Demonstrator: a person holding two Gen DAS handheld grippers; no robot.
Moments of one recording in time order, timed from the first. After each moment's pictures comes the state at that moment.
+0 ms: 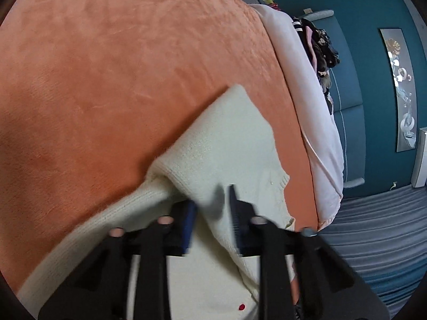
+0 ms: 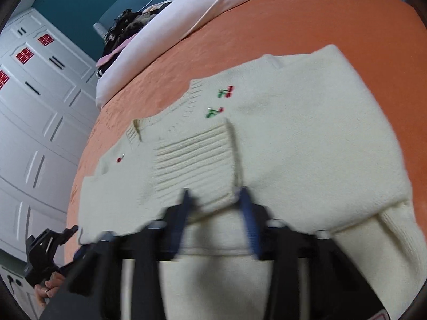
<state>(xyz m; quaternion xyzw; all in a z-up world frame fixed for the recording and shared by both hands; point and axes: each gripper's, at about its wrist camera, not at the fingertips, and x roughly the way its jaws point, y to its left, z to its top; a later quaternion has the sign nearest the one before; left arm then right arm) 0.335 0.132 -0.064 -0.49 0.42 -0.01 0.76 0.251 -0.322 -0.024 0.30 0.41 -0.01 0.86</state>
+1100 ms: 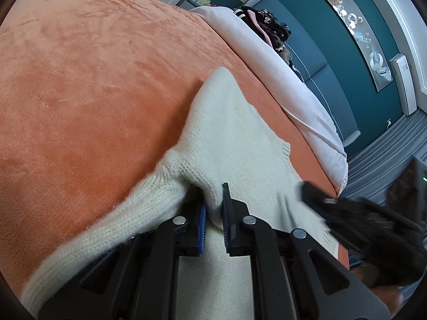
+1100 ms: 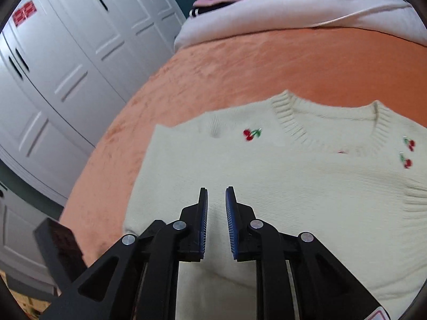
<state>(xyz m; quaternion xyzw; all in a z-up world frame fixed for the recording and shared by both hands) 0.321 0.098 -0.106 -0.36 0.36 -0.08 0.86 0.349 -0.126 -0.039 0.11 0.48 0.12 0.86</state>
